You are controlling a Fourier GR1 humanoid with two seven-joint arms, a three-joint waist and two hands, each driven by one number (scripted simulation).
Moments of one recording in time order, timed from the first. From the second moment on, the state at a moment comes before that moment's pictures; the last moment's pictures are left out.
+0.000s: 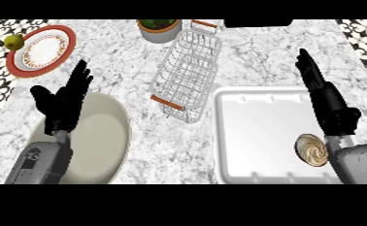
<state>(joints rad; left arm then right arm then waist) -0.23 0.28 -0.02 -1.29 0.19 0.16 0.04 -0.22 -0.52 0.26 -1.46 -0.20 -0.25 -0.11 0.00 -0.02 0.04</state>
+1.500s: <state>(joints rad) -0.04 0.46 0.05 -1.31 0.19 0.02 0.10 0.11 -0.83 0.12 -1.31 -0.30 0.24 -0.17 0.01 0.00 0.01</state>
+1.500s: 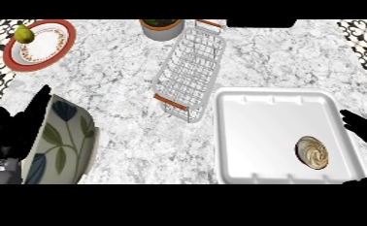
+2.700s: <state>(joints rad) 0.02 0.41 0.09 -1.36 0.13 0.00 0.10 0.03 -0.86 0.07 -1.31 -0.25 0.50 0.19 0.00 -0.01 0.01</state>
